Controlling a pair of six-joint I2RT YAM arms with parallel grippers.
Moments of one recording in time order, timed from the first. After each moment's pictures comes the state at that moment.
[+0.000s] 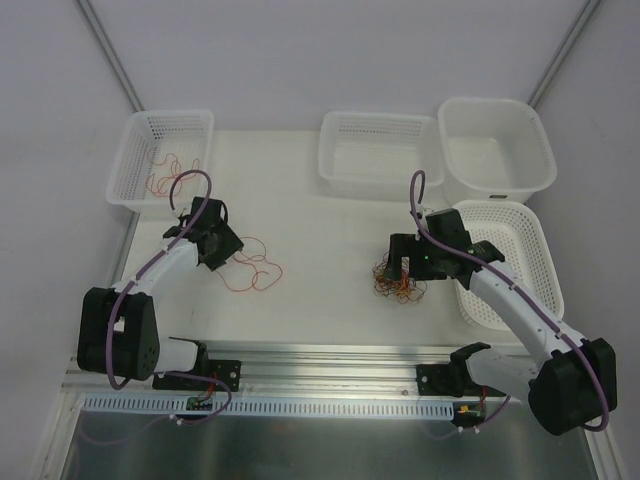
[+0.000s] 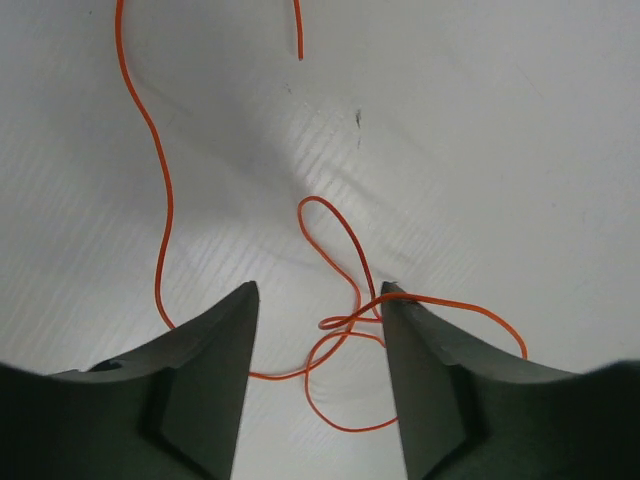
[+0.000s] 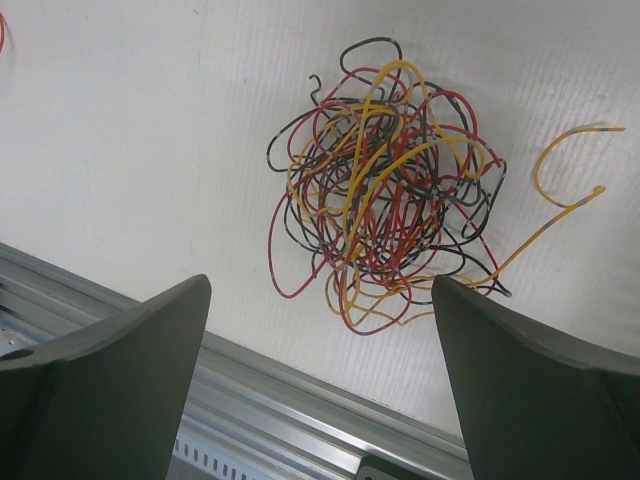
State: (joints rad) left arm -0.15 1.32 0.77 -0.48 -0.11 -0.82; right arm 0.40 1.11 0.80 -0.66 -0.19 0.32
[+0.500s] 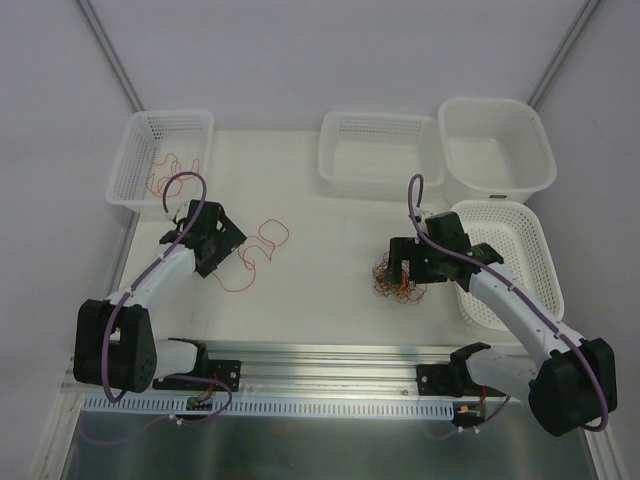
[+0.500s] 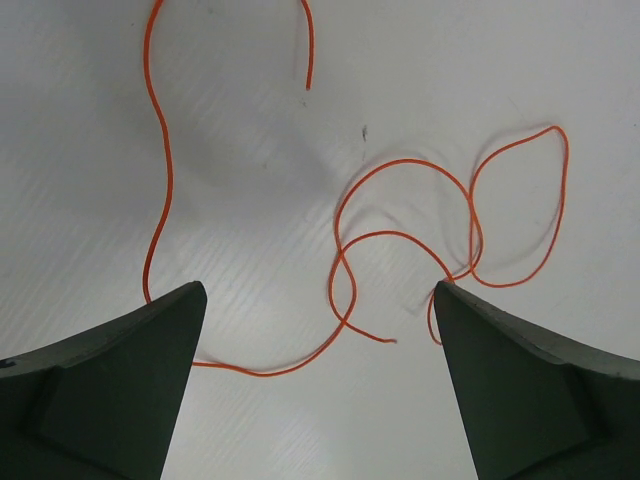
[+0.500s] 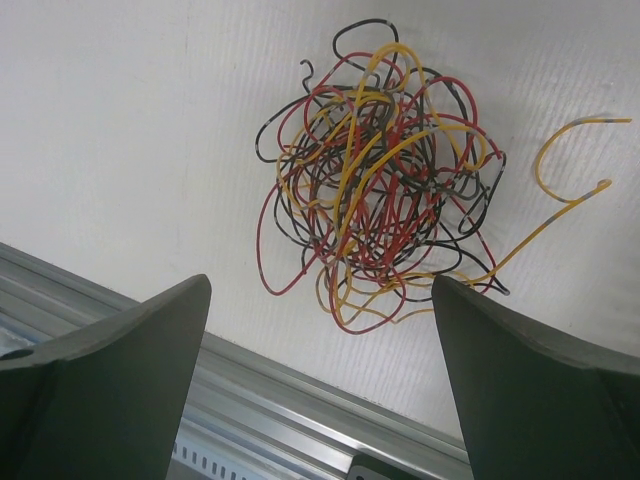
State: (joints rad) left arm -0.15 1.26 0.75 -0.48 -0.16 -0.88; right arm 0.40 1.10 0.77 -0.65 -0.19 0.30
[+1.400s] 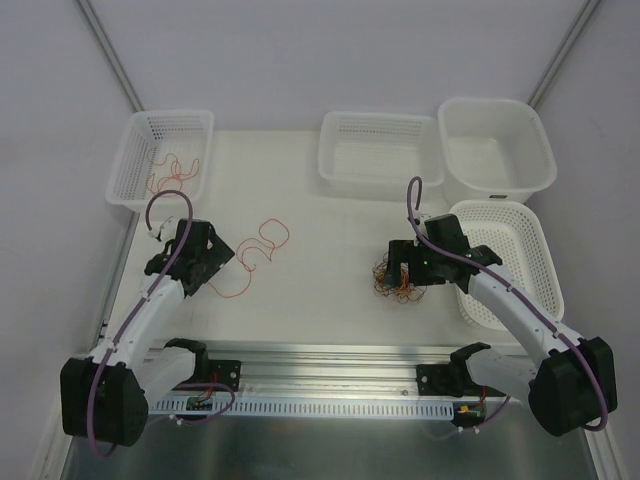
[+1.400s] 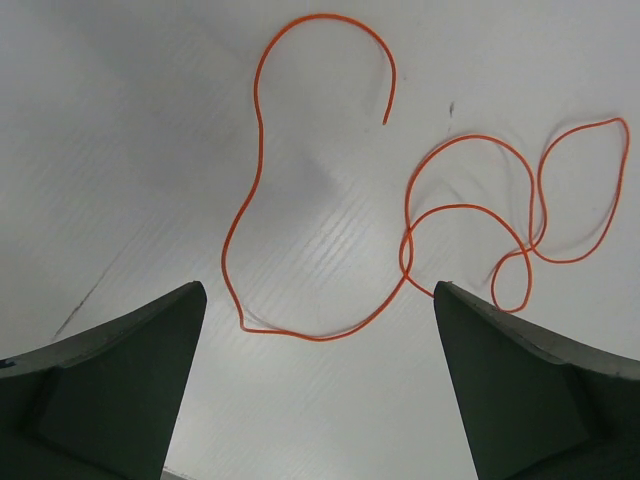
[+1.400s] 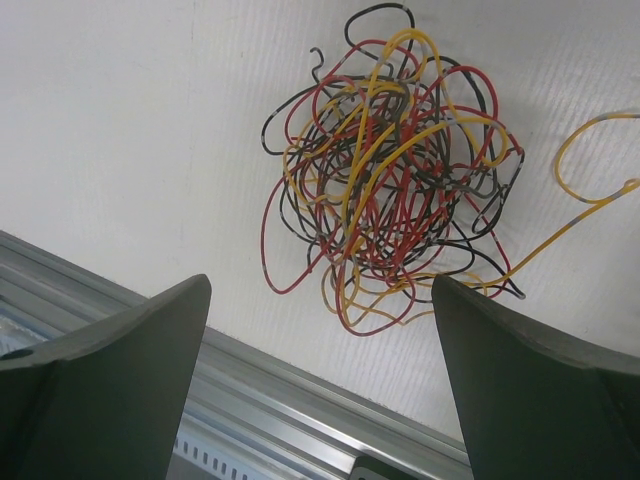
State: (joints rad) left arm -0.15 1.02 0.64 -0.62 -0.26 -0.88; right arm 0.40 1.10 0.75 -0.64 -0.22 0.30
